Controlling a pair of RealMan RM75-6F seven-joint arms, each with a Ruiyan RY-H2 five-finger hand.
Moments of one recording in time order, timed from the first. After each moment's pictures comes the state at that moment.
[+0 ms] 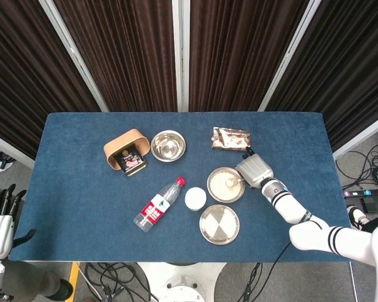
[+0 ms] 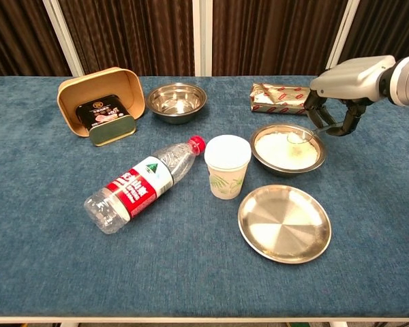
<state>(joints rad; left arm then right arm) 0.00 -1.24 -0.04 -1.52 1.48 1.57 0.12 1.01 -1.34 -0.03 -1.43 -0.90 0.70 -0.50</state>
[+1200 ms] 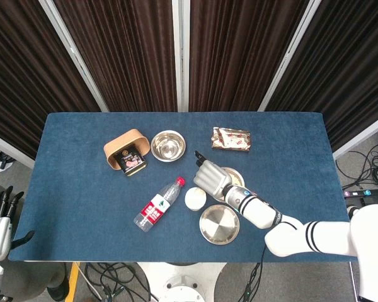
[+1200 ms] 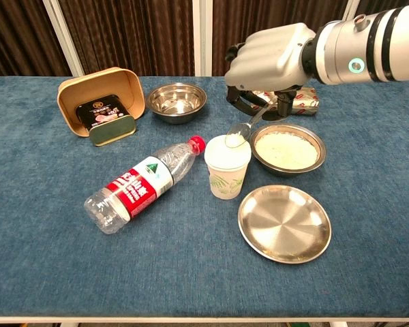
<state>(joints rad) 0.01 -1.26 -0.04 -1.48 1.47 1.58 0.08 1.27 -1.34 -0.07 -1.66 -0.90 0.79 -0.95</state>
